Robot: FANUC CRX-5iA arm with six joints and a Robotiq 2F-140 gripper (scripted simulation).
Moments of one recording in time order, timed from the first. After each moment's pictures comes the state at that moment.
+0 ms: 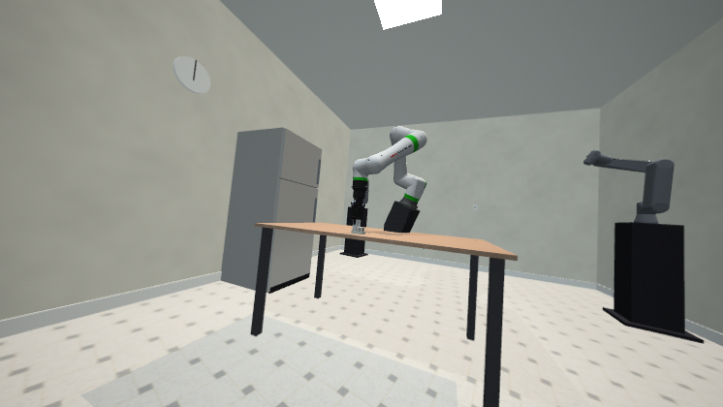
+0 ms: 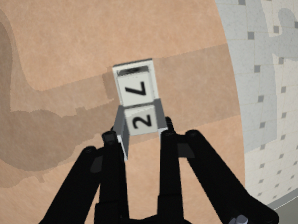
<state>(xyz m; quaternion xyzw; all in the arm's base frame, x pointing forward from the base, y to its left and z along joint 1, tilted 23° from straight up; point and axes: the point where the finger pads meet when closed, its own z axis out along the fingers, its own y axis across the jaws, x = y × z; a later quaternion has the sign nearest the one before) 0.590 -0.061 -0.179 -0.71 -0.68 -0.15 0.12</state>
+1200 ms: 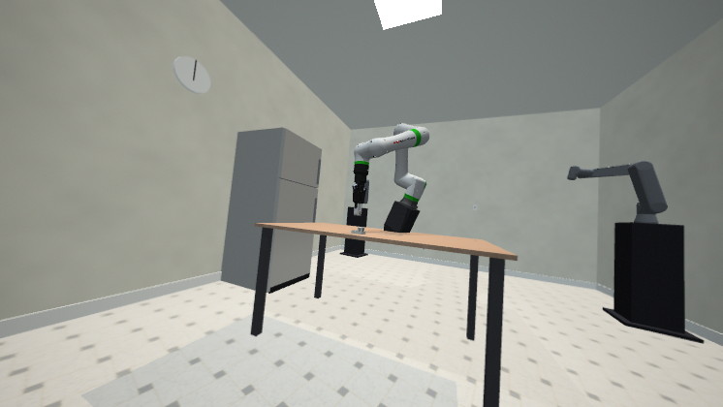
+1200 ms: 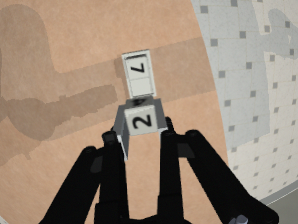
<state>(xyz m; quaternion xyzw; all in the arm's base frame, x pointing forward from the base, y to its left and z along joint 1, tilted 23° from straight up) 0.586 -0.099 -0.087 -0.71 -0.68 -0.15 0.12</state>
